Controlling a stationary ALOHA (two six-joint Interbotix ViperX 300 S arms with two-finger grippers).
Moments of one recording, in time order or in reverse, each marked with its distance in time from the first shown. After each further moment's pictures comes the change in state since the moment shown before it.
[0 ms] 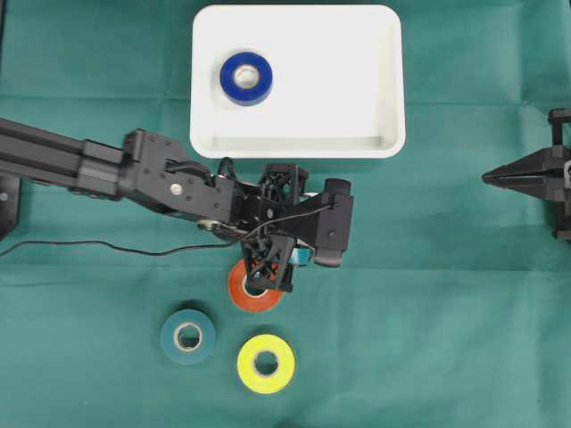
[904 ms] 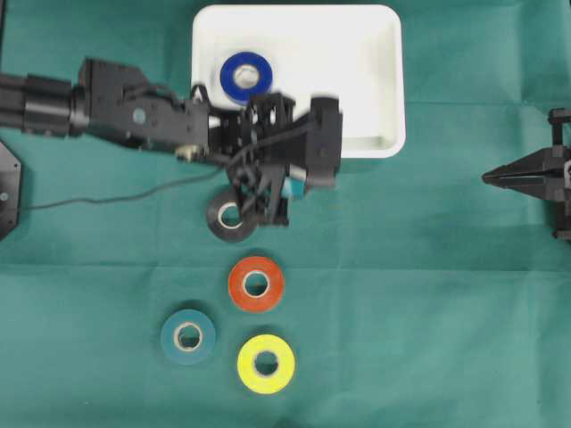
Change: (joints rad) left arm 0.178 -0.143 0.009 0.002 0.114 0.075; right arm 0.002 0.000 0.000 0.000 0.000 0.000
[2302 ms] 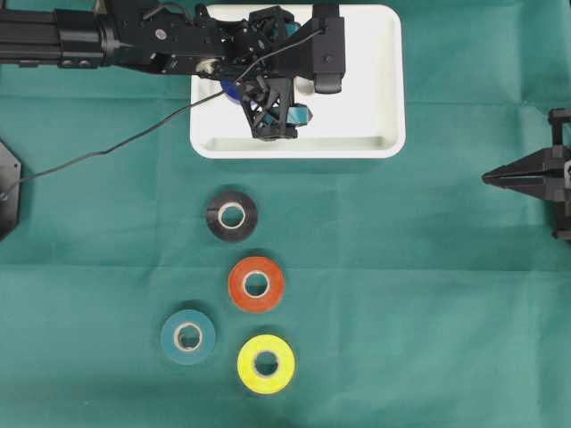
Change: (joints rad) left arm 0.213 0.095 -0.055 0.000 -0.032 0.163; right arm -0.002 0.000 0.000 0.000 0.000 0.000
